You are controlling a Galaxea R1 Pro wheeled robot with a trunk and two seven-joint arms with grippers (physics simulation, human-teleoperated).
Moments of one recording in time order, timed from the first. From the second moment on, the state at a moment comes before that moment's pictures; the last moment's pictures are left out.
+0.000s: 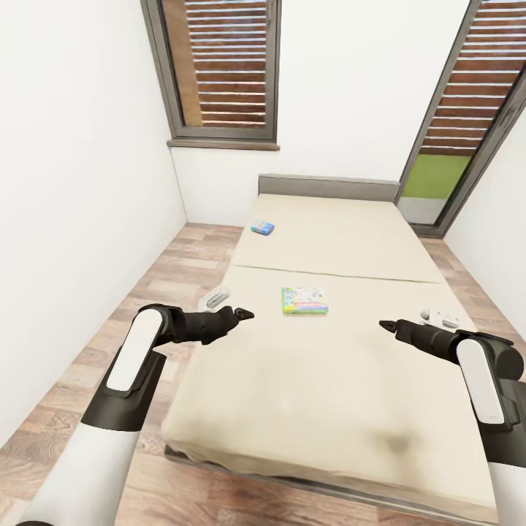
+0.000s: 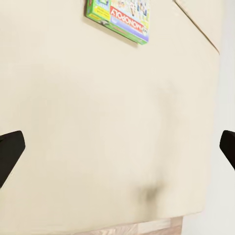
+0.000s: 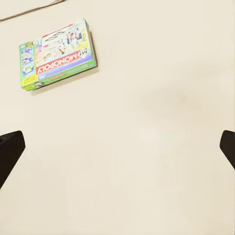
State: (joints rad) left arm -0.74 -0.05 -0.16 -1.46 1.40 1.02 0.78; right arm -0.58 -0.24 -0.21 -1.52 -0.55 1.04 -0.09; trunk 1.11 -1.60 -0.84
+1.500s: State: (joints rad) left arm -0.73 -0.03 -0.17 -1.50 1.41 1.02 0.77; right arm -0.58 -0.21 -0.21 -1.53 -0.55 1.04 -0.03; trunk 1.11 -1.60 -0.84
